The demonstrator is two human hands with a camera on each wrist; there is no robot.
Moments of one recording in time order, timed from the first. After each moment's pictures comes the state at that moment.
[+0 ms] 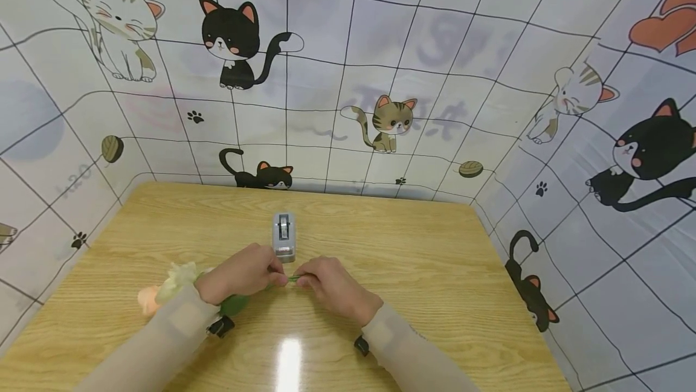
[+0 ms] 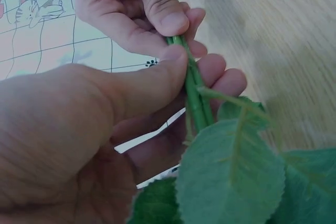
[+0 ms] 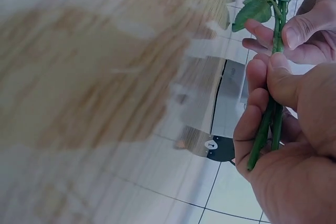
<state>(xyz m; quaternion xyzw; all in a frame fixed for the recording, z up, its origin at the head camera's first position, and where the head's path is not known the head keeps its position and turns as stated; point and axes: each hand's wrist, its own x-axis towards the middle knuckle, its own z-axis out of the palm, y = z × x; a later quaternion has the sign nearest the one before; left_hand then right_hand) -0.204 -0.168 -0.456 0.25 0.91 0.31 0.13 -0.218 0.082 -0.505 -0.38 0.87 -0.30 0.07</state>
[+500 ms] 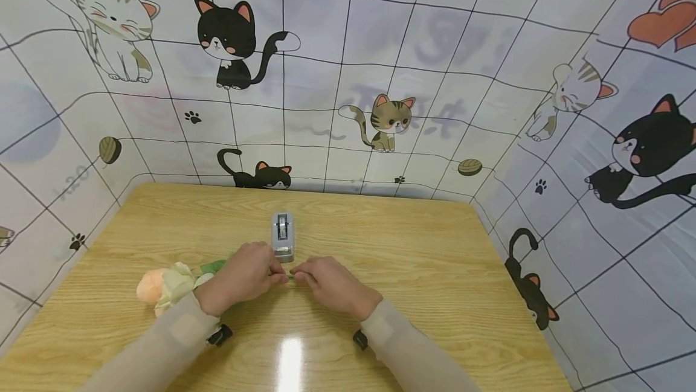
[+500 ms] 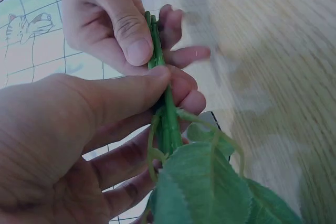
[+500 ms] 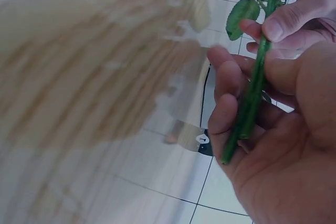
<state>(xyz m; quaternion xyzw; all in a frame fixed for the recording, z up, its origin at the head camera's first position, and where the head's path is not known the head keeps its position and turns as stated) -0.199 -0.161 -0.465 0.28 0.93 0.23 -0.02 -0.222 0.080 -0.499 -0.36 0.89 -0.27 0.11</state>
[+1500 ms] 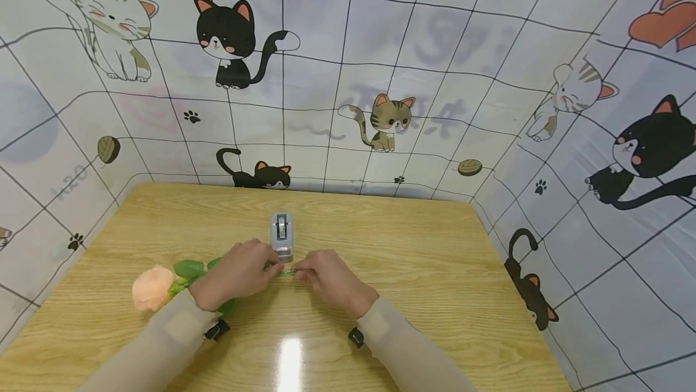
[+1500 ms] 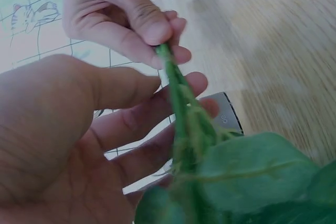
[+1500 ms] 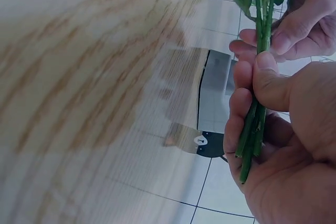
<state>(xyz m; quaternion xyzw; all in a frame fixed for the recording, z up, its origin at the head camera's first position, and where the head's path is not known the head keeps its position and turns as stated) -0.201 -0.163 -0.459 0.21 0.95 0.23 0.03 -0.228 0.076 -0.496 -0.37 0.89 -0.27 0.06</state>
